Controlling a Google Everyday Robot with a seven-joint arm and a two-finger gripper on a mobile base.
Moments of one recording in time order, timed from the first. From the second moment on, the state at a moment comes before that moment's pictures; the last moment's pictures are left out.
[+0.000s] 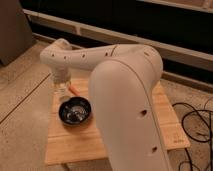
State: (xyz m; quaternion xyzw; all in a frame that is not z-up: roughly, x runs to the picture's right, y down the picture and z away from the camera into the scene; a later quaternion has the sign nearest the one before) arm -0.223 0.000 0.785 -0.26 0.08 0.57 0.77
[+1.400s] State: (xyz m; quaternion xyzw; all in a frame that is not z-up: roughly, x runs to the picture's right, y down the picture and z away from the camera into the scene) arm -0.193 0.072 0.824 -0.23 0.15 0.55 0.79
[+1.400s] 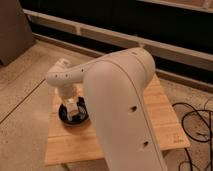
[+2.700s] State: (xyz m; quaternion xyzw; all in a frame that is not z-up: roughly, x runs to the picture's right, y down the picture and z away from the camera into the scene) arm -0.194 0.103 0.822 -0.25 0.18 0.54 0.78
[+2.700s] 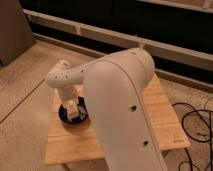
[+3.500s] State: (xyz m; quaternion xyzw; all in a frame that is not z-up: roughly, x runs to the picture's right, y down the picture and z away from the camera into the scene) arm -0.179 0.108 0.844 -0.22 0.22 0.53 0.79
